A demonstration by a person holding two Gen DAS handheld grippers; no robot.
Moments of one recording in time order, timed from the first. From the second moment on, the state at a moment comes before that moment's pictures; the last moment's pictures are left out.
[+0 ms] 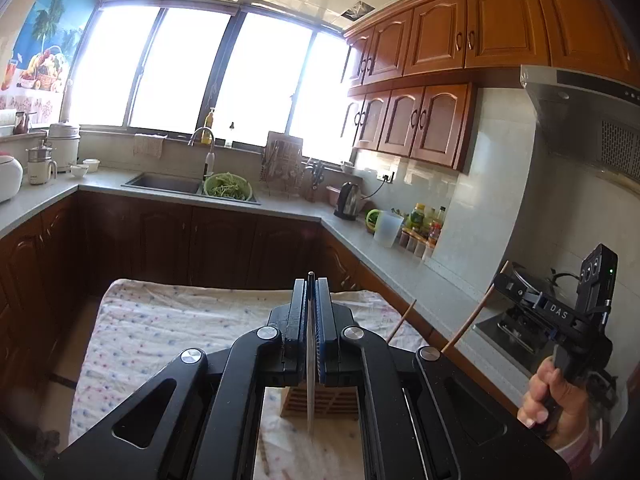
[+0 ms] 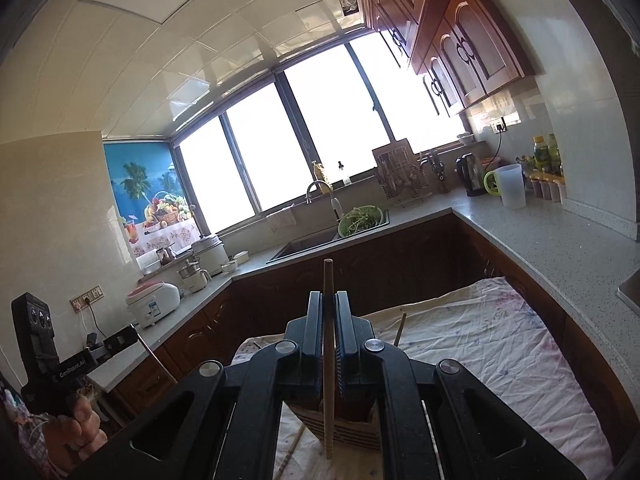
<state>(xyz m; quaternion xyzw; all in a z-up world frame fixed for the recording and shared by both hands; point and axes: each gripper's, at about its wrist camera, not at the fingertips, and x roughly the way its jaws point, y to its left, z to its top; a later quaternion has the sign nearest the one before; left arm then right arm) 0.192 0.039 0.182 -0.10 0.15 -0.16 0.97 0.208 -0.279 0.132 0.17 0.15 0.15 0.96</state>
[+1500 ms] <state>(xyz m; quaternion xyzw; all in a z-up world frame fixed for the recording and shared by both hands) 0.316 0.001 0.078 -0.14 0.24 -0.12 0.95 0.293 -0.275 0.032 0.19 0.24 0.11 0.95</state>
